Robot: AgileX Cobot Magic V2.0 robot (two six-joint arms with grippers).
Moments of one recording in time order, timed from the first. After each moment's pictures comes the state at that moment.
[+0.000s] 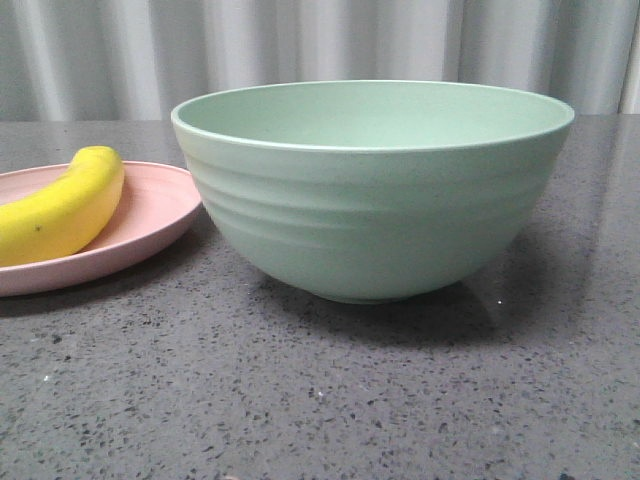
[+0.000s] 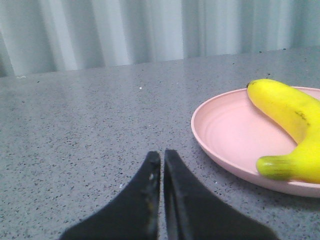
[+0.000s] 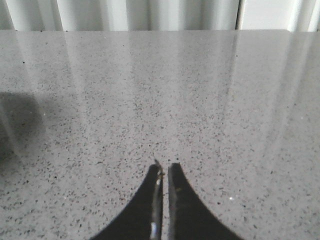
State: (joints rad) left arm -0.05 0.00 0.00 -0.11 0.14 0.14; right arm -0.07 -0.01 0.01 0.04 0.22 -0.06
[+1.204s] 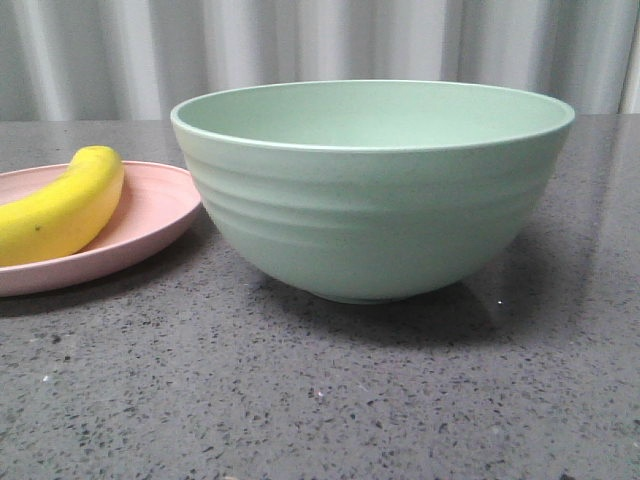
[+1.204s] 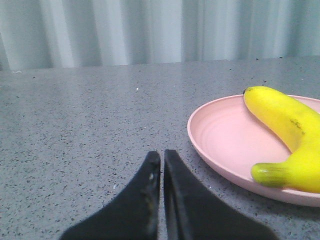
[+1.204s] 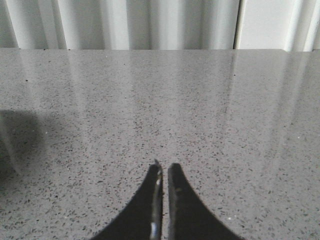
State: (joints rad) left arm -0.05 0.00 0.00 -0.17 0.14 0.14; right arm -0.07 -0.01 0.01 0.04 0.17 -0.06
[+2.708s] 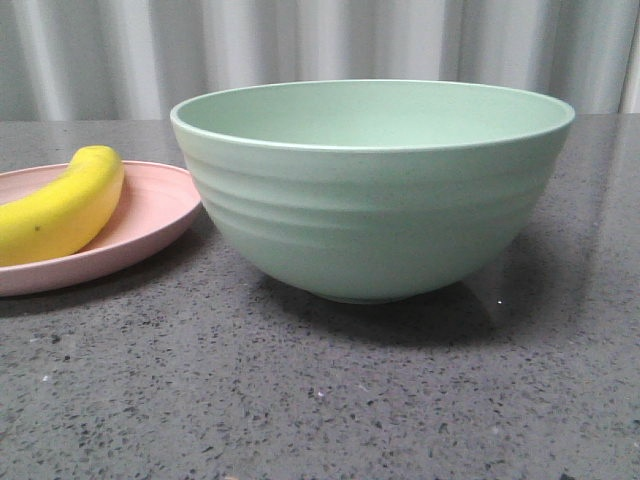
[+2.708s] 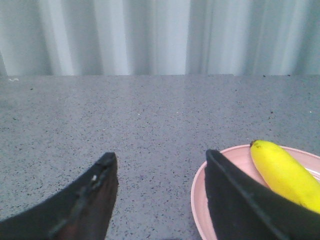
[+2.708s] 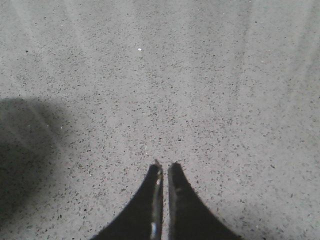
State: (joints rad) left arm -0.05 0.49 -0.34 -0.21 0.07 0.14; right arm -0.07 0.47 -0.37 0.13 0.39 -0.06
